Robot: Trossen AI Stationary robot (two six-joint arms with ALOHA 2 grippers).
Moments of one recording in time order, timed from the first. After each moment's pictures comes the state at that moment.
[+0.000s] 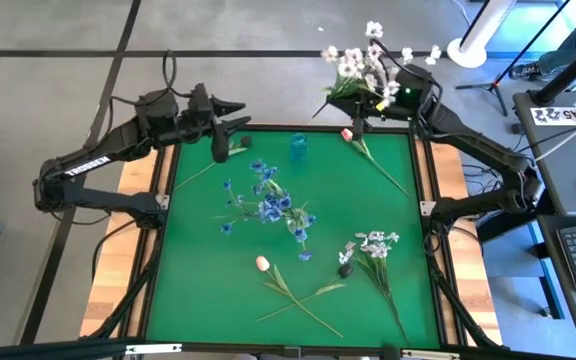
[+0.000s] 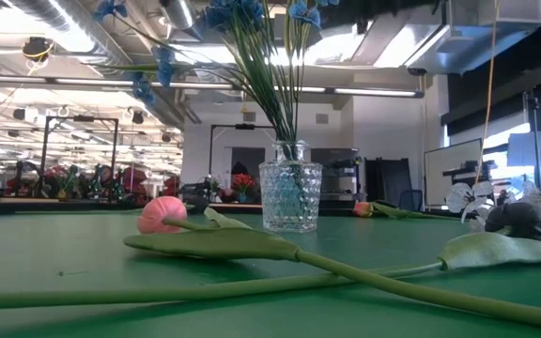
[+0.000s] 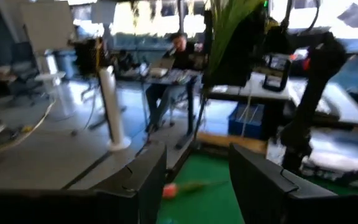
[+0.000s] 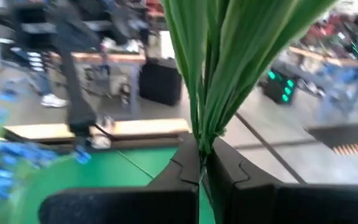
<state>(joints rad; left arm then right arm) 0.41 1.03 1.18 -0.24 -0.06 0.04 -0.64 1.29 1.29 -0.08 -0.44 -0.14</state>
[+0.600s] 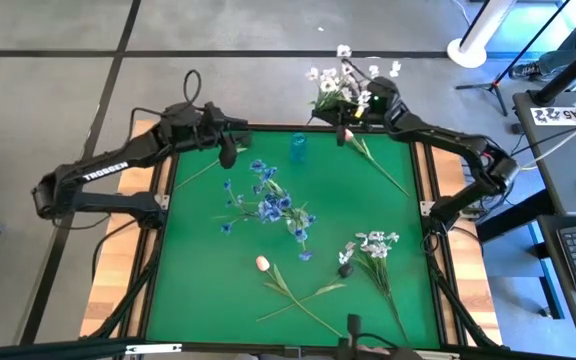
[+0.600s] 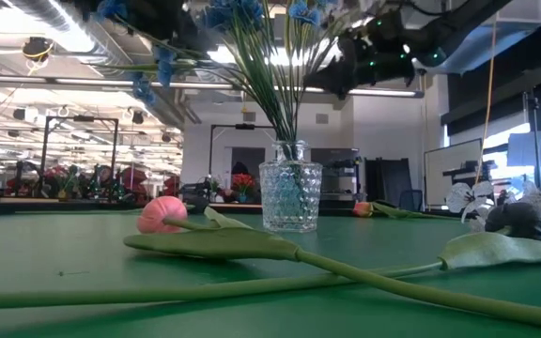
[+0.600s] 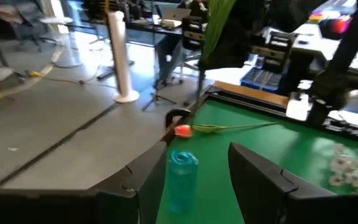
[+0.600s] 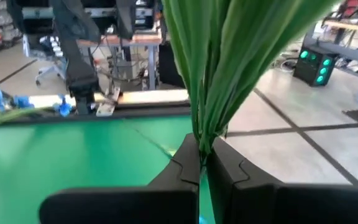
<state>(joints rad) 0.56 1.01 0.85 -0.08 0.07 -0.02 -0.75 1.53 1.07 0.32 -0.65 -0.13</state>
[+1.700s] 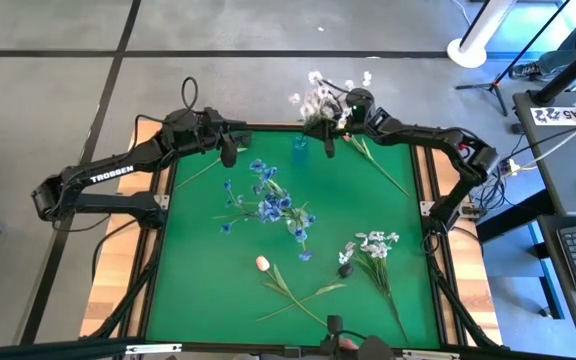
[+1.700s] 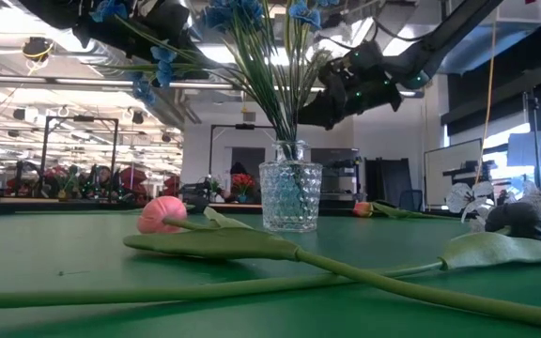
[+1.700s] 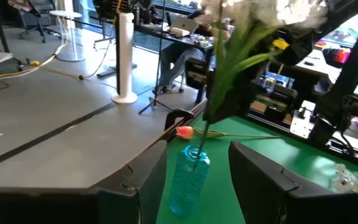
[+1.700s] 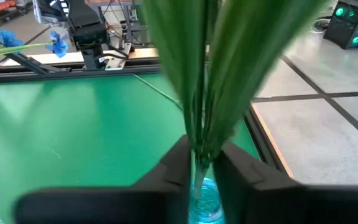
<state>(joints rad) 0.61 1.01 0.71 0.12 0.07 -0.13 -0.70 1.69 1.07 0.29 -0.65 -0.21</state>
